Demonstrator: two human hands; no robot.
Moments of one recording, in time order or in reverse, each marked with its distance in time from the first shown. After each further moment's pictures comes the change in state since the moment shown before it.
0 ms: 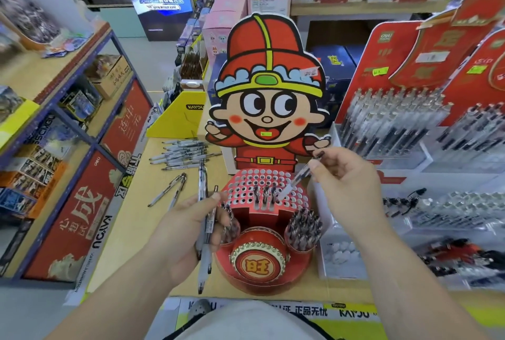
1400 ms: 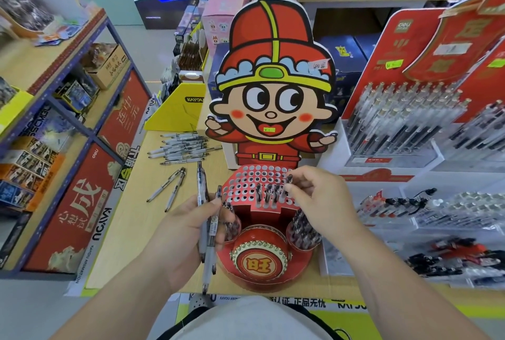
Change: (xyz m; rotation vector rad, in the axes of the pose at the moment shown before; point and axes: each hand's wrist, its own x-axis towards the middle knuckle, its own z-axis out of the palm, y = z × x) left_hand 0.007 -0.009 -0.006 -0.059 -0.017 0.015; right_hand -0.002 0.036 0.037 -0.286 -0.239 -0.105
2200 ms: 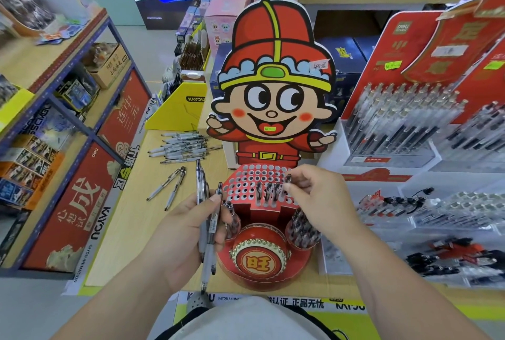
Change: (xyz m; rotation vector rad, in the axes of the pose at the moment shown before) left_hand -0.006 -0.001 0.000 -0.038 -0.031 0.026; right_hand 0.001 -0.004 0.001 0.010 0.002 -0.009
